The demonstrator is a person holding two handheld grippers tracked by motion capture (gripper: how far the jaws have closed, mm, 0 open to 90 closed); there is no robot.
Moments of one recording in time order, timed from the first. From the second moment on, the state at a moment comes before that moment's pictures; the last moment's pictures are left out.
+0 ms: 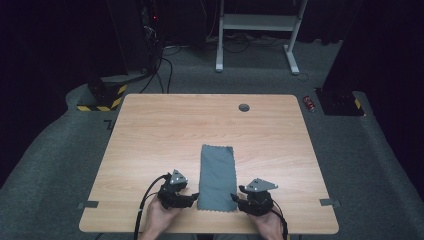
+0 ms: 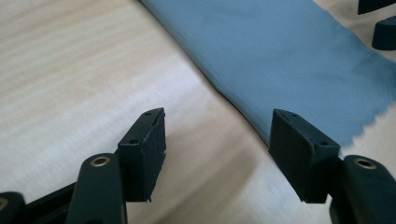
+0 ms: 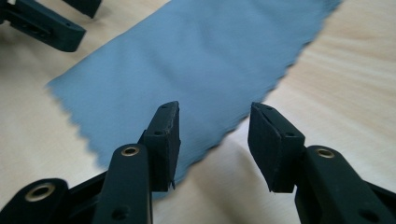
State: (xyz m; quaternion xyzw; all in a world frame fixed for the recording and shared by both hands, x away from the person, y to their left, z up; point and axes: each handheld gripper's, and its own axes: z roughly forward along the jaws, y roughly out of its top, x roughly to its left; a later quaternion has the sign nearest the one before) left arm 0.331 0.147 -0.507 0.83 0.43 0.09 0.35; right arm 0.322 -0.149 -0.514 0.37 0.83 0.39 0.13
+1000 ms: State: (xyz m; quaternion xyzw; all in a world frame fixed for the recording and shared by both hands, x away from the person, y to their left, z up) left arm 0.451 0.134 -0.490 0.80 0.48 0.12 0.35; right arm 0.436 -0.107 -0.496 0.40 0.82 0.39 0.12
